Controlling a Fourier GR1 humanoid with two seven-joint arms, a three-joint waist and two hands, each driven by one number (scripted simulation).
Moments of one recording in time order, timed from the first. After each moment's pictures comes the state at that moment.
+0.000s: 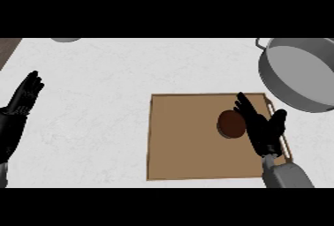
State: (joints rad) left arm -0.05 0.62 -0.09 -1.61 0.19 0.13 -0.16; right arm -0.15 -0.25 0.22 -1.34 -0.31 -0.13 0.10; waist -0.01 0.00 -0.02
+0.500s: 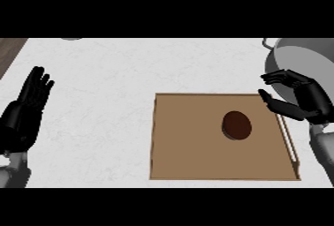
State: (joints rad) left arm -0.11 0.48 -0.06 -1.60 0.30 0.22 0.00; right arm -0.35 -0.52 0.09 -1.23 -0.15 -0.01 -0.21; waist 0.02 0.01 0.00
